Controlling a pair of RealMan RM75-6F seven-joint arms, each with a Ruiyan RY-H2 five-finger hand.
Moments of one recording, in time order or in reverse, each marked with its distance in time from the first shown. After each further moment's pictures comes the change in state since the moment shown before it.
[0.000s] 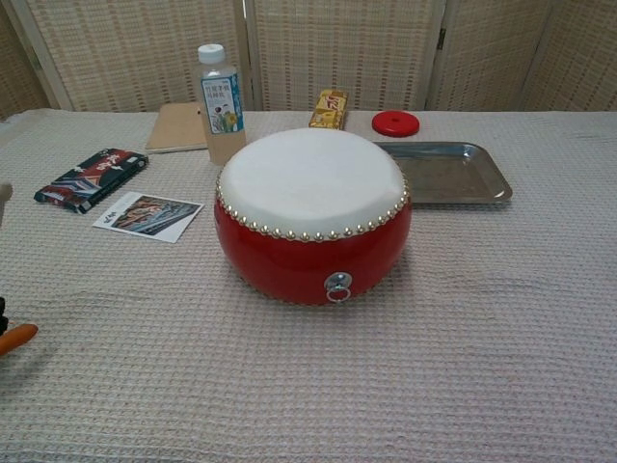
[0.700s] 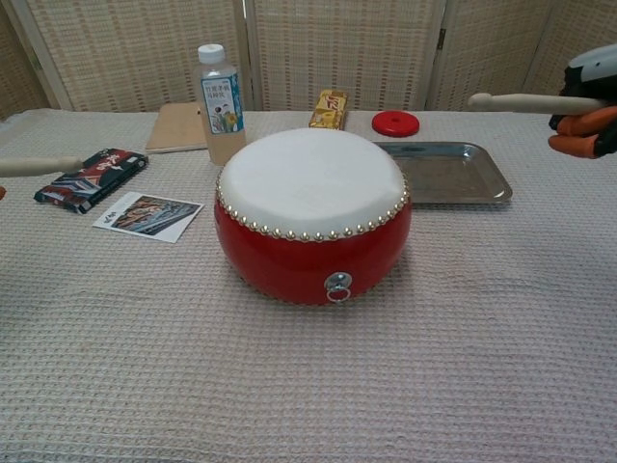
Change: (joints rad) left arm -0.182 0.451 -0.141 -0.593 -0.079 -0.122 0.833; right arm 0.292 -0.104 0.066 0.001 0.277 -0.335 -0.308
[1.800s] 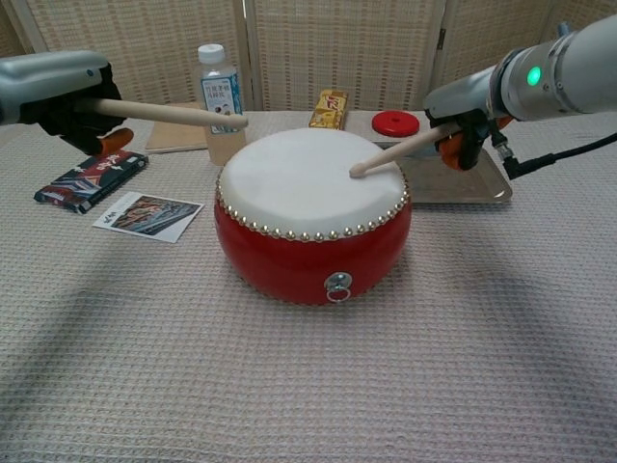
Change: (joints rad) left arm -0.289 -0.031 -0.195 -0.355 -0.540 -0.201 0.712; right arm 0.642 -0.377 -0.246 0.084 1.063 0.329 -0.971
